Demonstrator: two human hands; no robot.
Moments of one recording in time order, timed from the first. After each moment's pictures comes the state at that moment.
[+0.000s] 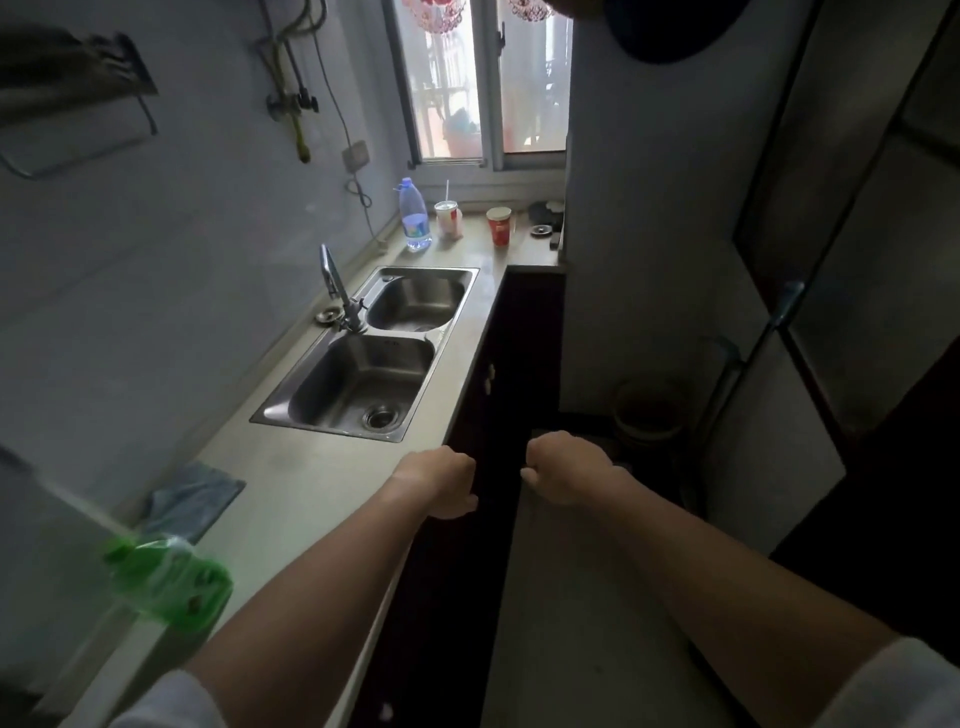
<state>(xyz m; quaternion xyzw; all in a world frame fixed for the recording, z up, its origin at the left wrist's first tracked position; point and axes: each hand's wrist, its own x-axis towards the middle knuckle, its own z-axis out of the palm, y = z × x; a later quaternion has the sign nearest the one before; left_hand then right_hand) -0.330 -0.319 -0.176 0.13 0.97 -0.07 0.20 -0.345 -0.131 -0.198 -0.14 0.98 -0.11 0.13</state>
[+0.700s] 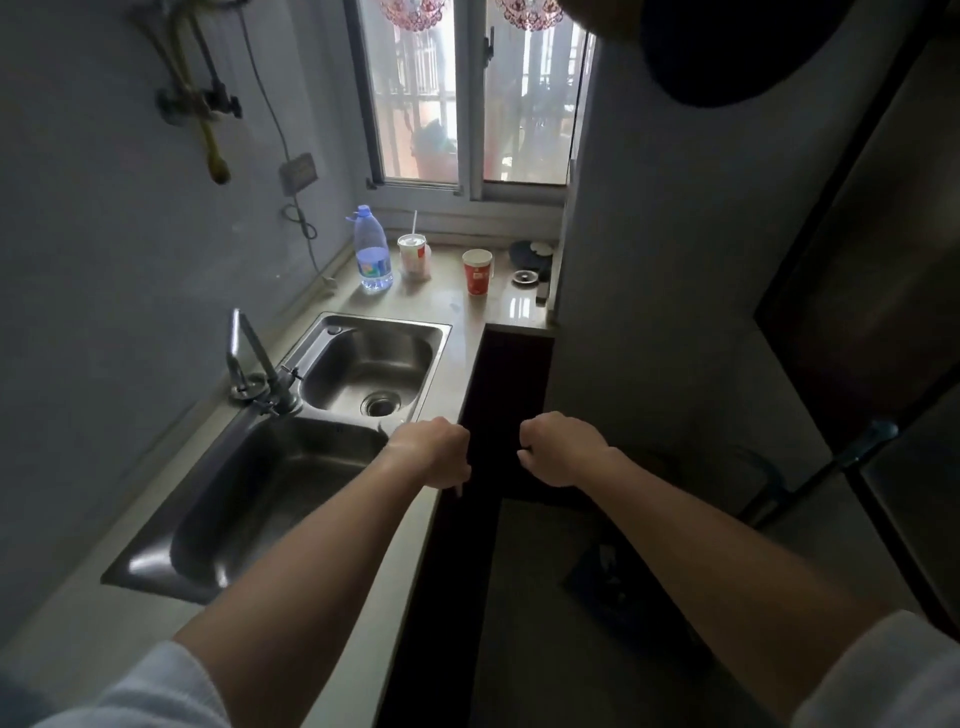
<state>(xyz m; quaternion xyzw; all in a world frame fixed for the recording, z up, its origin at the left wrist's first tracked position) -0.703 -0.324 -0.172 0.17 0.97 -0.03 0.15 -0.692 -0.132 -0.170 -0.14 0.98 -0.05 0.11</state>
